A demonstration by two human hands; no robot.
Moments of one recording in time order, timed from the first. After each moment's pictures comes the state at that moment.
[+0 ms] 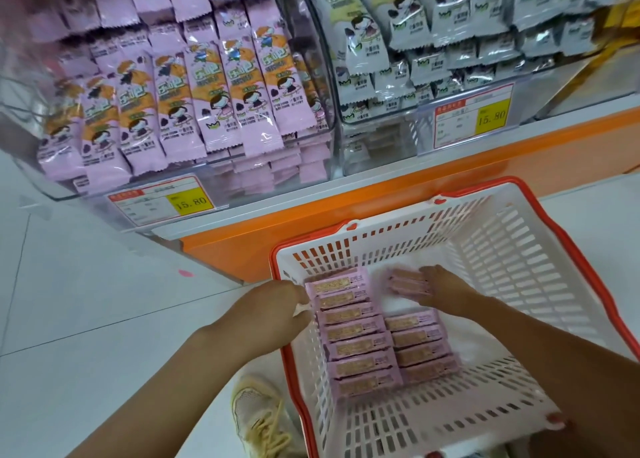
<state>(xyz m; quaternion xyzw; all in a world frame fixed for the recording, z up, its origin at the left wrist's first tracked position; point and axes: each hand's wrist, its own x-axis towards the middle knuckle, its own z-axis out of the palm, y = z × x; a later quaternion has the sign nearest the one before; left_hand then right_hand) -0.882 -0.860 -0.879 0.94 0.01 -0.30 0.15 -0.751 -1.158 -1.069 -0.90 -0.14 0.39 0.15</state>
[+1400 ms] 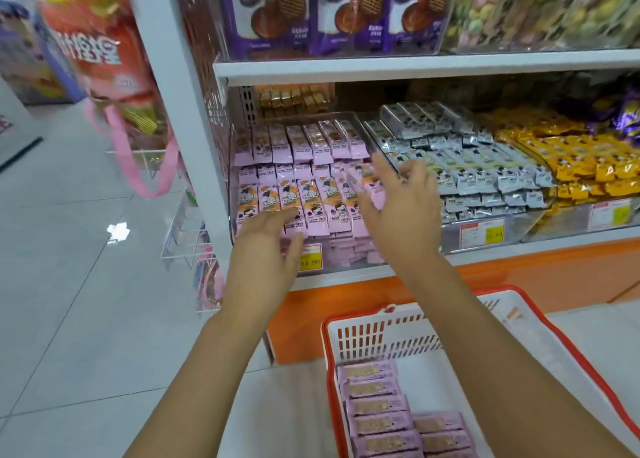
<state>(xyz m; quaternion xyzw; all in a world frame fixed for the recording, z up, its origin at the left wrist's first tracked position) -0.890 -0.787 -0.748 0.91 0.13 0.29 0.27 -0.783 -0.935 -0.726 -0.94 -0.17 -0.23 0.20</state>
